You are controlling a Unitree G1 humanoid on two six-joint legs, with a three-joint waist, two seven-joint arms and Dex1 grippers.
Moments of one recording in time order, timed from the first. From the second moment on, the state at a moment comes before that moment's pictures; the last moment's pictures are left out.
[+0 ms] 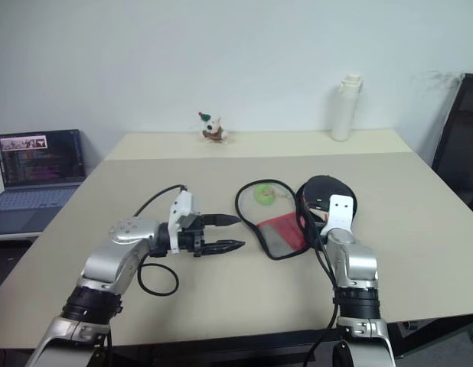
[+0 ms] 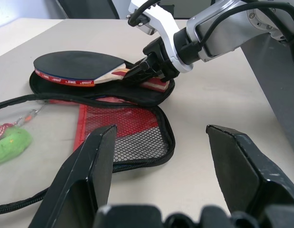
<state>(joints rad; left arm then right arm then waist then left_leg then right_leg) -0.59 0.57 -0.08 0.11 -0.36 0.27 -1.21 -0.65 -0.04 -0.21 0.06 0.10 0.95 -0.20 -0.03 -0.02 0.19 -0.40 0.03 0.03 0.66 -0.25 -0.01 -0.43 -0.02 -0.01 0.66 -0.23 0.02</state>
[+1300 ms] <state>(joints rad) -0.94 0.34 -0.10 1.06 -0.05 -0.05 -0.90 -0.47 -0.56 -0.16 -0.51 0.57 1.12 0.50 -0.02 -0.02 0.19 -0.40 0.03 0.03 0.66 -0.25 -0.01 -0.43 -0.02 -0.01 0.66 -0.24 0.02</state>
